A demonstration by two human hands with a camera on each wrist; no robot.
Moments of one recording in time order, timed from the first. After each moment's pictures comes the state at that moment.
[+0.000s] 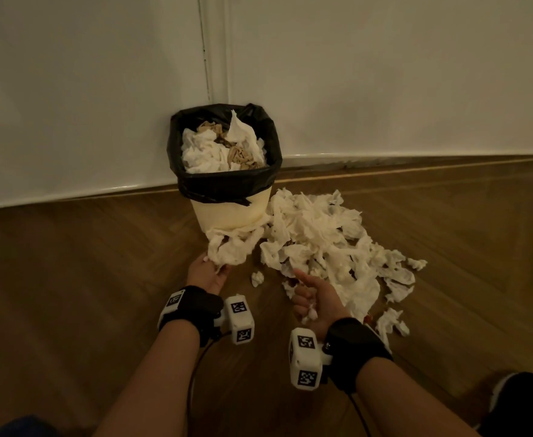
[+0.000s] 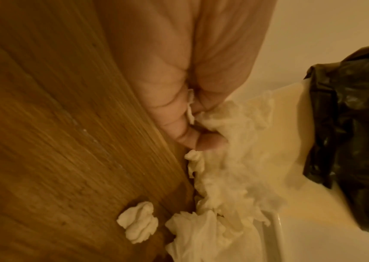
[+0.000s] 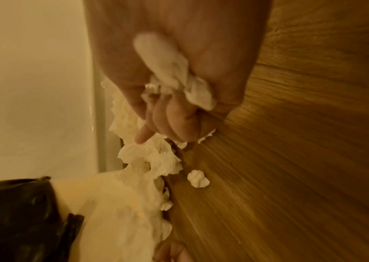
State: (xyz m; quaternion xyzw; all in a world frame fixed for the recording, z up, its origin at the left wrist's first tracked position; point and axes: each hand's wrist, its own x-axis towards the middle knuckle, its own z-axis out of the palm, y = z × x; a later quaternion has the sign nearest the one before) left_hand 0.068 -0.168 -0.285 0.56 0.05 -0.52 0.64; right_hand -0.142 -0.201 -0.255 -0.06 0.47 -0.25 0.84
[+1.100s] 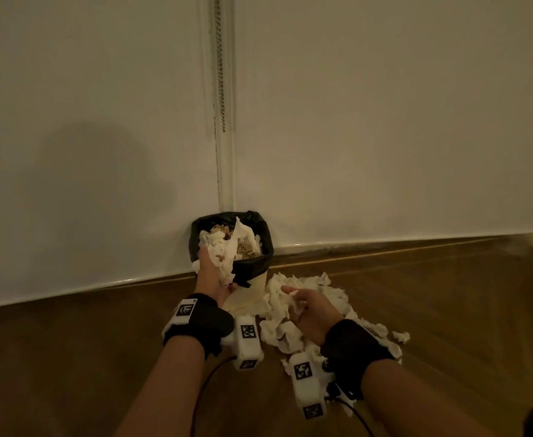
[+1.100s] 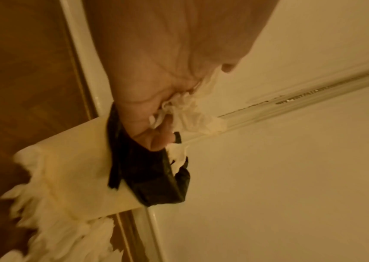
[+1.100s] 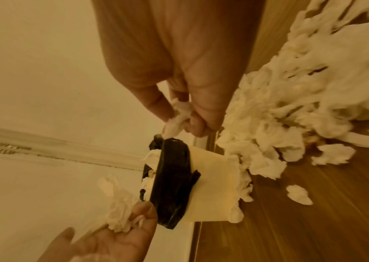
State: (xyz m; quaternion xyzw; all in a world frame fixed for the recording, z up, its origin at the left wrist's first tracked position) left_hand 0.073 -0.194 -0.102 0.51 -0.09 -0.51 0.69; right_hand -0.117 -0.211 -0.093 -0.29 0.43 -0.30 0.80
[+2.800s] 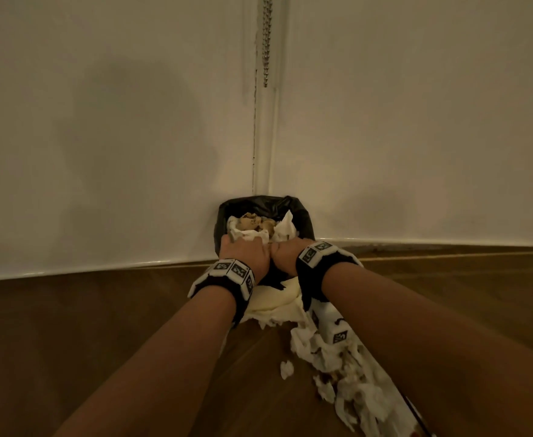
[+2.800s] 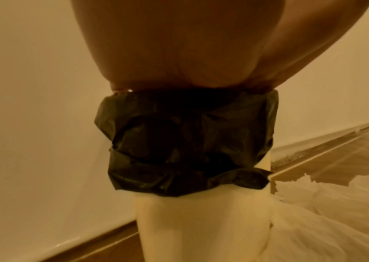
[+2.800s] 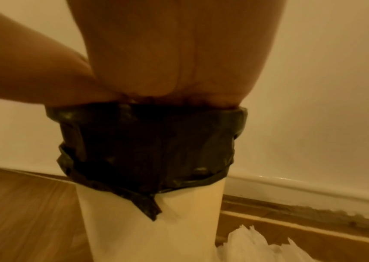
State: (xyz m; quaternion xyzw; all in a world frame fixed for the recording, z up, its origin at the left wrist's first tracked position) left_hand 0.119 -0.257 -0.129 0.82 -0.57 -0.02 -0.04; right_hand 0.027 -0.320 -0.105 -0.89 0.41 0.13 0.13
